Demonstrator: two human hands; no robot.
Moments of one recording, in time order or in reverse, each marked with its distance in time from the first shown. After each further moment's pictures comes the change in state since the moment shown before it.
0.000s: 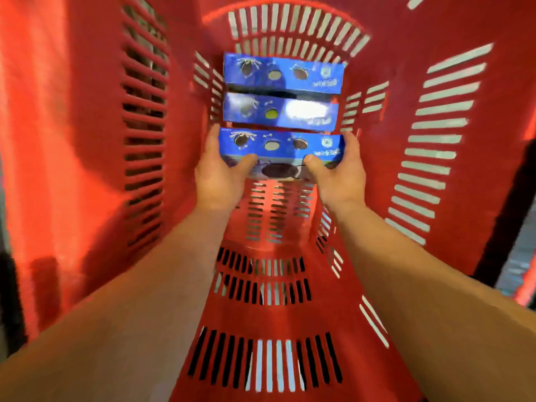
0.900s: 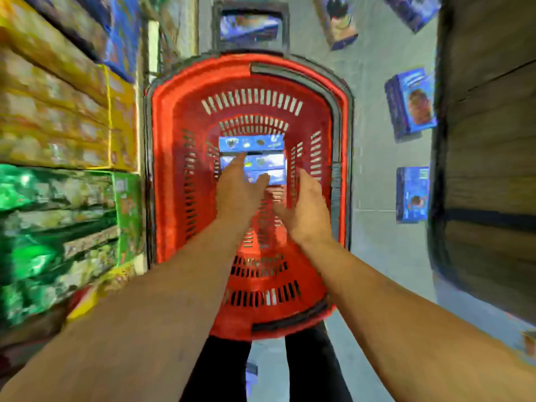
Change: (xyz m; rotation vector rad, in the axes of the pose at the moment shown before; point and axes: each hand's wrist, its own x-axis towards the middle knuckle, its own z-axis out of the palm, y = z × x) left_hand -0.141 0.193 -0.076 0.257 -0.132 0.253; right_hand -0.162 -0.125 -0.122 -0.216 -0.014 -0.243
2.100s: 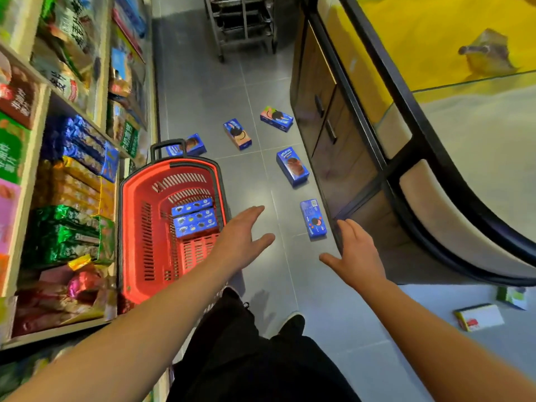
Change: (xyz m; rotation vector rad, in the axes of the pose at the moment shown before) left_hand -0.394 0.286 0.017 0.348 -0.235 0.615; right_hand -0.335 0.131 -0.430 -0.304 0.190 0.074
